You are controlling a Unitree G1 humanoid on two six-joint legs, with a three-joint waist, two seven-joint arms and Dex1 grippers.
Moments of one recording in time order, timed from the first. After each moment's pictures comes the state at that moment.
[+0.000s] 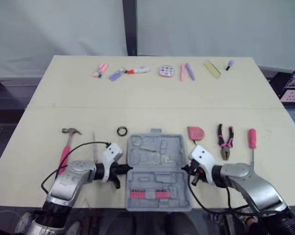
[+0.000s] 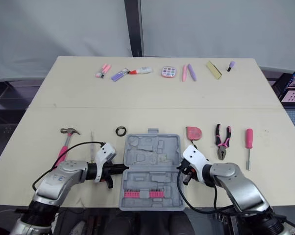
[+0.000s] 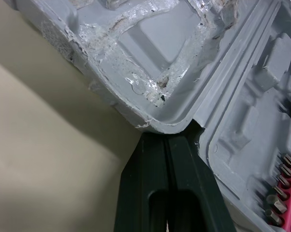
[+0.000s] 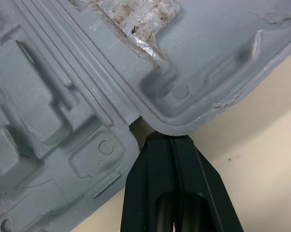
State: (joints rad) left arm -0.15 0.50 -0.13 -0.19 -0.21 0.80 -0.83; right arm -0.11 -0.68 0.21 -0.39 0.20 0.82 0.74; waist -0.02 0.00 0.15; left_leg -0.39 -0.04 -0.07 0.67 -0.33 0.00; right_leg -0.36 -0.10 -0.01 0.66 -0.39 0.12
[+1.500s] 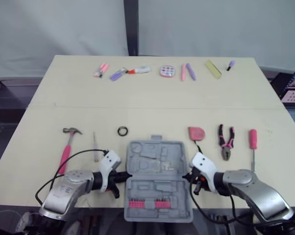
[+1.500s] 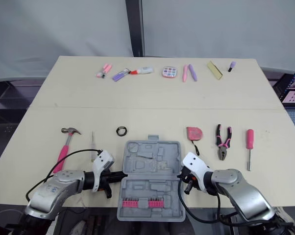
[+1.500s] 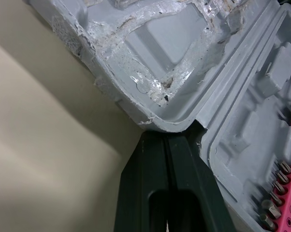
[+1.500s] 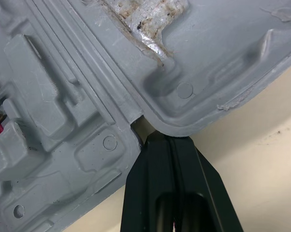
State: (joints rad) left arm -0.04 0.53 -0.12 -0.30 -0.28 0.83 -0.75; right arm -0.05 -0.72 0.22 -0.47 0.23 0.88 0.75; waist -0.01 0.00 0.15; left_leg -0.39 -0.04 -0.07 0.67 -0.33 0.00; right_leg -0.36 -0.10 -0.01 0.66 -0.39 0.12
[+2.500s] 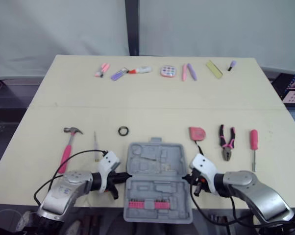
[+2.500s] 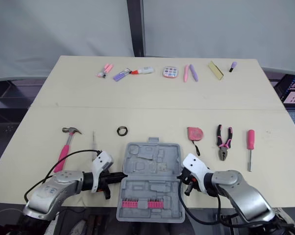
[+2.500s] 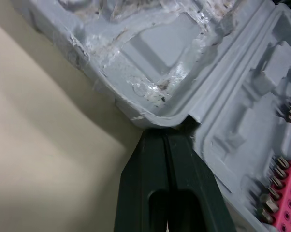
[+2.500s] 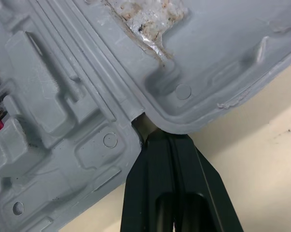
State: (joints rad) left arm -0.02 0.56 -0.12 -0.29 -0.29 0.80 -0.76; right arm -0.03 -0.74 0.22 -0.47 0.24 0.86 0.75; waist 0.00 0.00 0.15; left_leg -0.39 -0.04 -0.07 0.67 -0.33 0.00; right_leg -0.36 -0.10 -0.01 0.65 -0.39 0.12
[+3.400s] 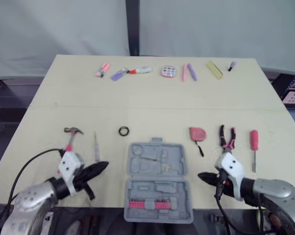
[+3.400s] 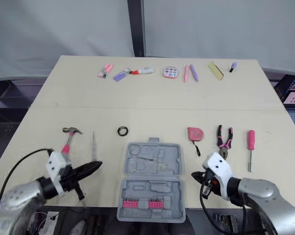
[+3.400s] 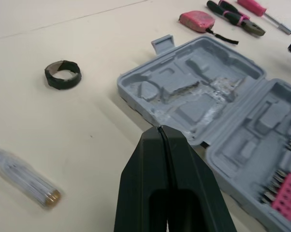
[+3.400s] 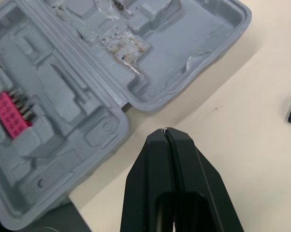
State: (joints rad) left arm 0.39 0.51 0.29 -0.52 -0.42 0.34 -0.76; right arm 0.26 -0.77 -0.14 -0.64 0.41 0.76 0.77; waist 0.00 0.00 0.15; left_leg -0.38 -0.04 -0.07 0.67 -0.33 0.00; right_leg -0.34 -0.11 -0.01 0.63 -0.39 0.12
